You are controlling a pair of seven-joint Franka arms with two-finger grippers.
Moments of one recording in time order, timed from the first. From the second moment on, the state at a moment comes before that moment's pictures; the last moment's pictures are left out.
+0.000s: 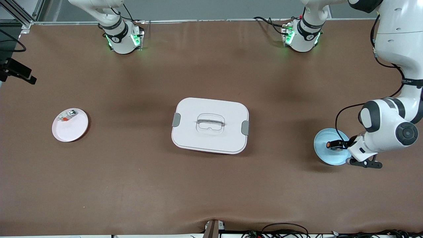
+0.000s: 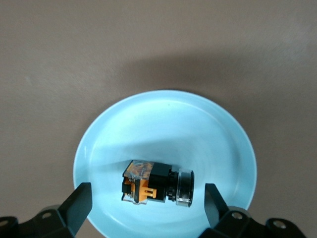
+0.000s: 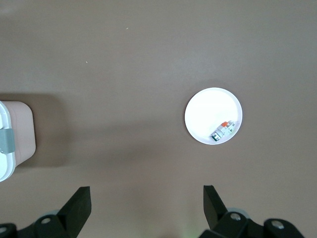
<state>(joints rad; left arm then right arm) 0.12 0.62 -0.03 -1.71 0.01 2.26 0.24 -0.06 -0.02 -0.03 -1.50 0.02 1.46 0.03</state>
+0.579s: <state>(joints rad) 0.13 0.63 -0.04 -1.76 -0.01 2.34 0.27 -0.06 -0.02 -0.03 -1.50 0.02 1.46 0.03</state>
